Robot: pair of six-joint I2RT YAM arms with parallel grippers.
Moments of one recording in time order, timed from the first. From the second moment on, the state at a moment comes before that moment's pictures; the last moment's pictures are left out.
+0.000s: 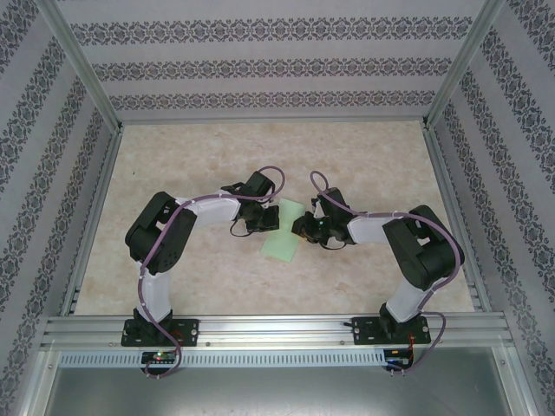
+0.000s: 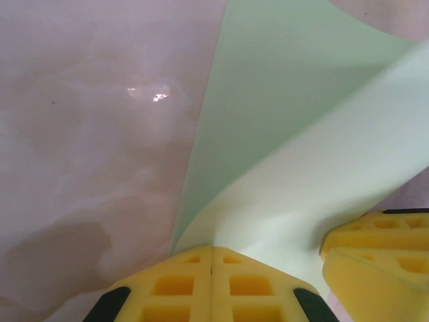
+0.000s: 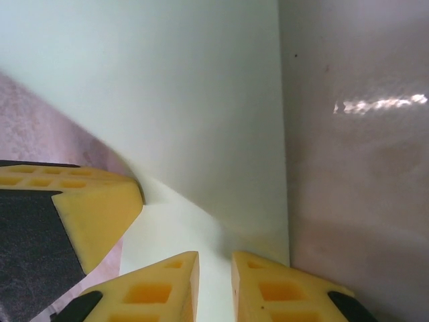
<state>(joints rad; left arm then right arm) -0.63 1.96 1.20 -0.39 0.34 -0.69 0.48 1.71 0.69 0.09 -0.48 0.84</state>
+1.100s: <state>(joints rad) -0.63 1.96 1.20 -0.39 0.34 -0.69 0.41 1.75 0.82 0.06 -0.51 0.81</state>
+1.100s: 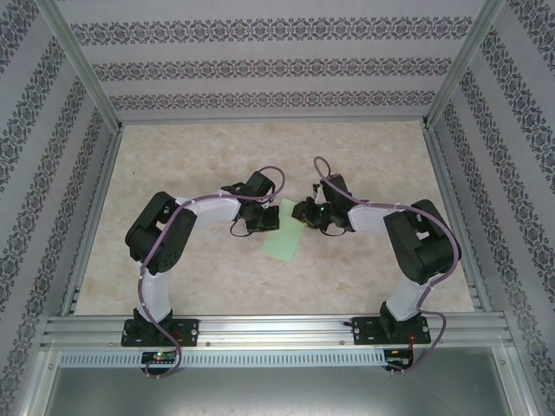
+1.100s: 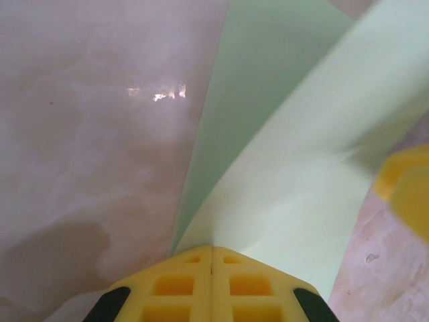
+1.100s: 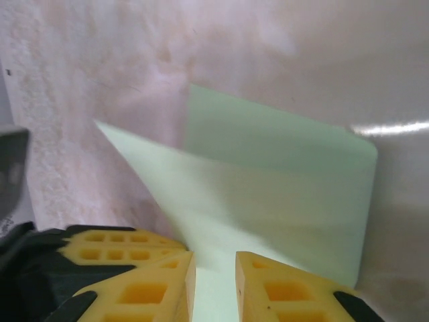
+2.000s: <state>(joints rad) -0.63 1.96 1.20 -0.39 0.34 -0.68 0.36 1.80 0.90 0.02 -0.50 0.81</state>
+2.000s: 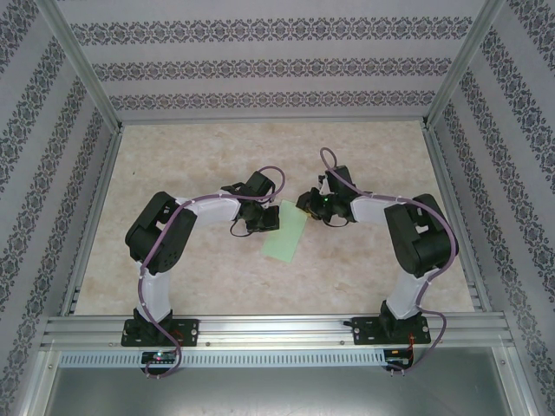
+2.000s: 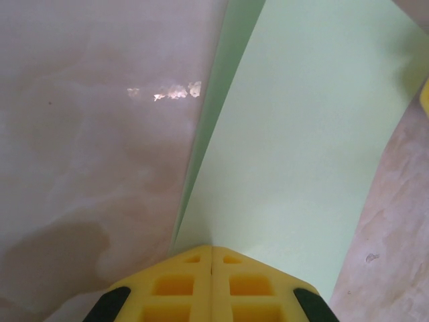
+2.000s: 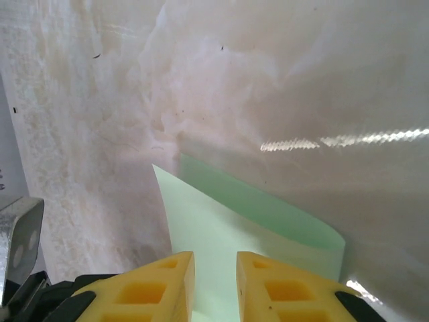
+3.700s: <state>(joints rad) -0.64 1.96 1.21 -0.39 0.33 -0.68 0.32 1.85 0.99 -0.08 -0.49 0.81</state>
